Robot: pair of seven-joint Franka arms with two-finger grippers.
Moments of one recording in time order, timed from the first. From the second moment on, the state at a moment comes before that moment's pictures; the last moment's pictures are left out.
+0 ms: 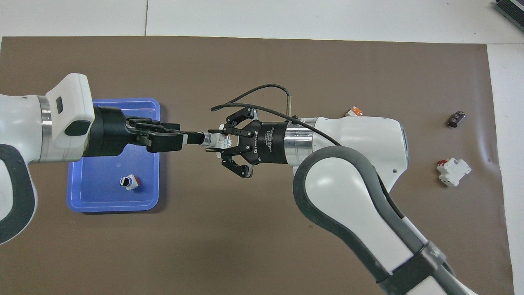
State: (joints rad) left arm -0.03 -0.13 -0.22 -1.91 -0.84 1.97 0.44; right arm 0.40 0.16 0.16 -1.84 1.28 2.36 1.39
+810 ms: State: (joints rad) left arm -0.04 -0.14 -0.24 -1.93 -0.84 1.98 0.44; right arm 0.40 0.16 0.16 -1.84 1.28 2.36 1.39
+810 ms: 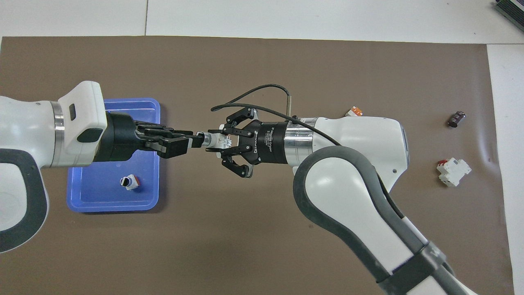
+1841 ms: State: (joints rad) left arm -0.04 -0.14 -0.24 -1.93 -0.83 1.99 0.47; right arm 0.40 0.16 0.16 -1.84 1.28 2.36 1.39
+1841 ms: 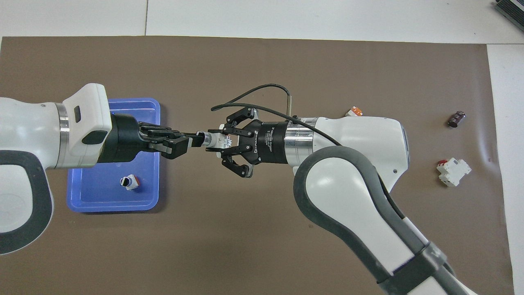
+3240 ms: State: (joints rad) left arm -0.04 -0.15 -0.28 -1.92 -0.76 2.02 -0.47; right arm 0.40 0.15 0.16 -1.84 1.28 2.36 1.39
